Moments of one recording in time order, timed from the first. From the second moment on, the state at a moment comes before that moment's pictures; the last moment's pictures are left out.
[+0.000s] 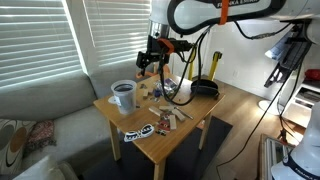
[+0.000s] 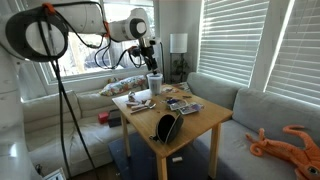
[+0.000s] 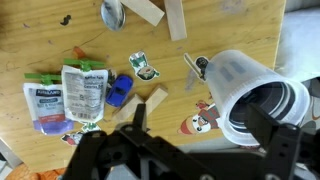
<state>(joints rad) 0.09 0.21 0.19 -1.49 -0.14 1.93 0.68</state>
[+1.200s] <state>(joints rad) 0.18 0.54 0.10 -1.12 -0.07 1.89 0.57</state>
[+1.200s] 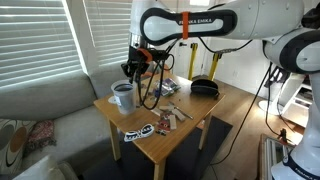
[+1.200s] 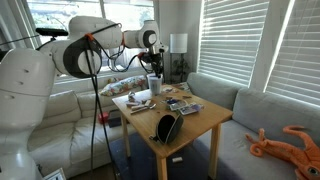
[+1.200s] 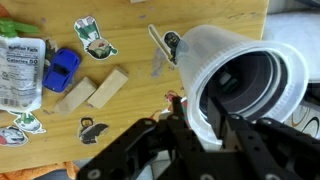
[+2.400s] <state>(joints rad) 0.25 0.53 0.03 -0.97 -0.39 1.74 0.54</state>
